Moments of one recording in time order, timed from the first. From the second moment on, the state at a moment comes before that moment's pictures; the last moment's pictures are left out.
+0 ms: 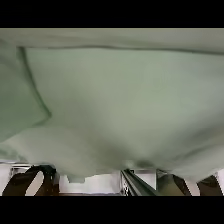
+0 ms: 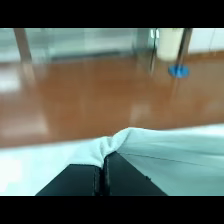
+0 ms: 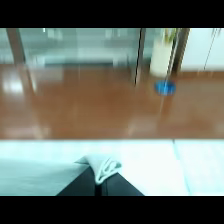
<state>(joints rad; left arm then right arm) 0.14 -0.69 1.90 1.27 -1.41 -1.47 -0.31 -0.56 1.89 -1.30 1.56 1.54</state>
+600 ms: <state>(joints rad) 0.05 -1.05 1.33 1.09 -1.02 -1.42 -0.31 -0.80 1.24 -1.14 1.25 1.44</state>
